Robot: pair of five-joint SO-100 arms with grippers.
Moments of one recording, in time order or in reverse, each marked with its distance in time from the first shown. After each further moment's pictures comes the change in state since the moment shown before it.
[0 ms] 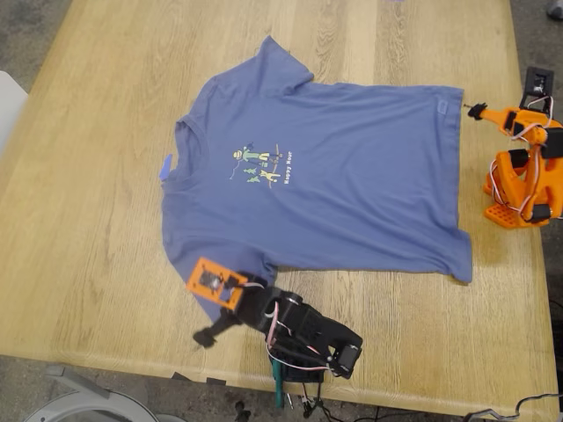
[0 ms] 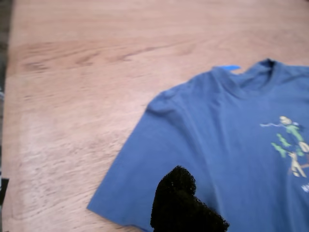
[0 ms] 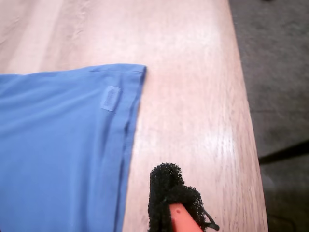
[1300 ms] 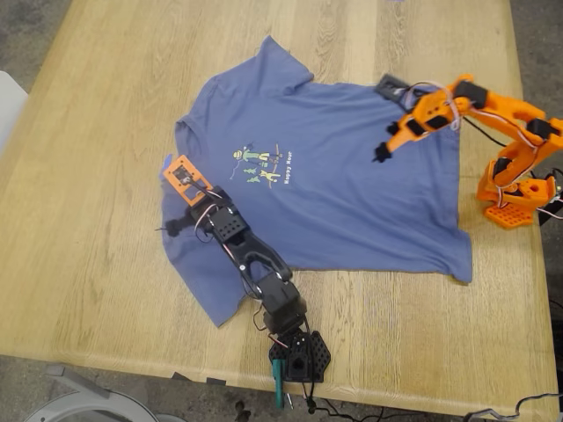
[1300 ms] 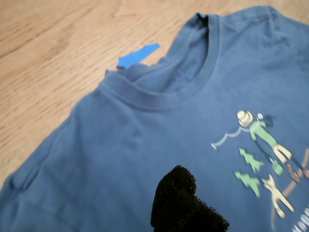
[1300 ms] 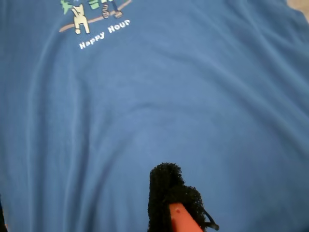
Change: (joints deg) arm 0 24.2 -82.0 -31.1 -49.8 0.4; arm 1 -65.7 -84.4 -46.2 -27.3 0.8
